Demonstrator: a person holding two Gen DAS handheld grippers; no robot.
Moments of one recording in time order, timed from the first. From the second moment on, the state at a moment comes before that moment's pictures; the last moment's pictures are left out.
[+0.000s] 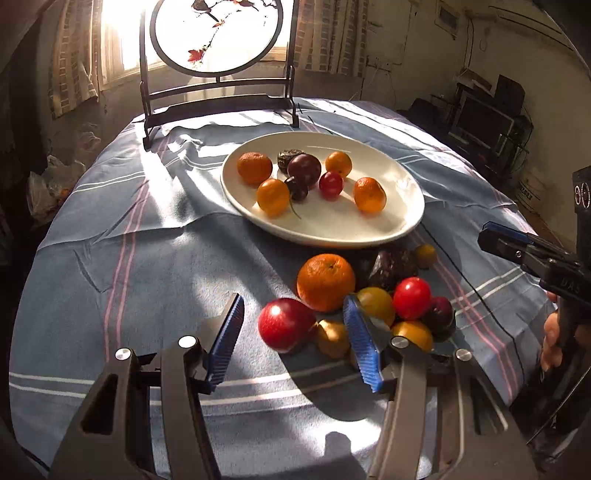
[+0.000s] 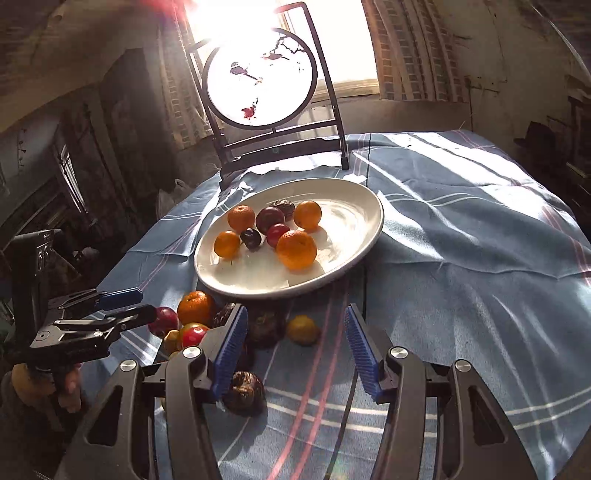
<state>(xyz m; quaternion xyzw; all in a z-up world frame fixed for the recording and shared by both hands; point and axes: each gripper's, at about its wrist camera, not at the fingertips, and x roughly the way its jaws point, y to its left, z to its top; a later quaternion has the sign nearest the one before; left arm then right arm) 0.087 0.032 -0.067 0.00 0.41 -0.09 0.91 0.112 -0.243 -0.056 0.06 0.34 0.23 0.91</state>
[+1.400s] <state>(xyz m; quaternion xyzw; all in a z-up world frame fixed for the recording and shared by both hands) 0.060 0.044 -0.081 -0.06 0.40 -0.09 0.91 0.076 -0.191 -0.096 -0.03 0.38 0.25 0.89</state>
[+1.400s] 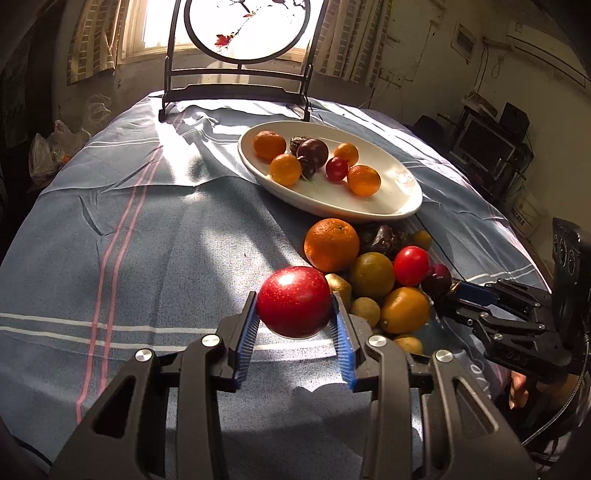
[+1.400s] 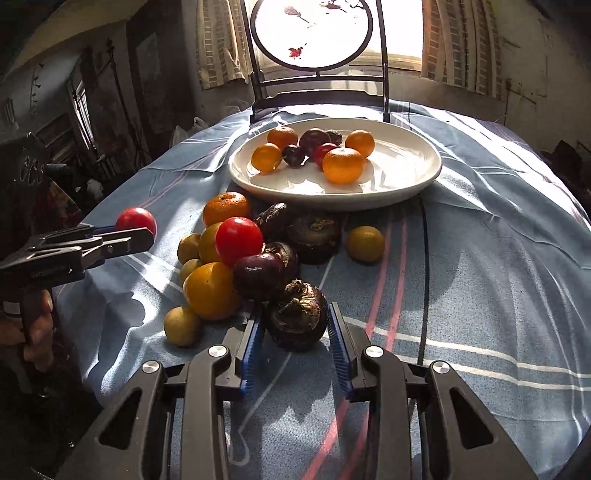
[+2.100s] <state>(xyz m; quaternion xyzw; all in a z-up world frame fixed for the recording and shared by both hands) 0.147 -0.011 -0.044 -0.04 0.39 -0.13 0.91 0.167 -0.236 -0.037 0.05 0.35 0.23 0.91</state>
